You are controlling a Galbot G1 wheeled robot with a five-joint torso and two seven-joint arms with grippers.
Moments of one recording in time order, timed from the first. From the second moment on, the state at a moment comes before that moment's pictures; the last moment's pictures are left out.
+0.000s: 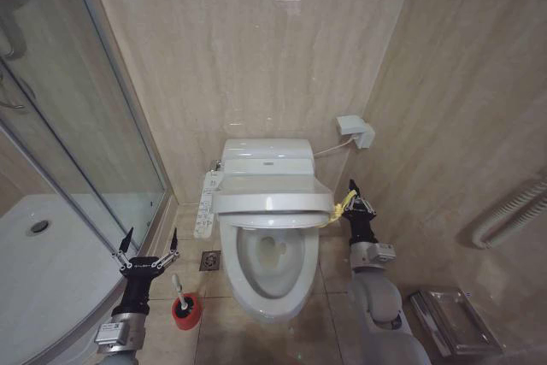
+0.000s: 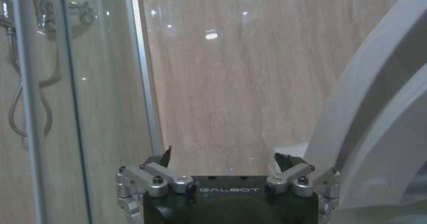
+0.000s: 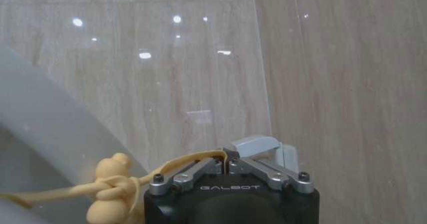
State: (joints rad) left arm 1.58 -1.25 -0.58 -2.03 -0.09 -0.30 -0.19; right arm -1.20 1.54 0.57 1.88 0.12 0.16 0.11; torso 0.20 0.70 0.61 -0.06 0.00
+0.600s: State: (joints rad) left arm 1.58 -1.25 -0.58 -2.03 -0.09 -0.30 -0.19; right arm -0.98 1.42 0.54 1.75 0.13 0.05 0.19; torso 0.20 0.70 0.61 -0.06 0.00
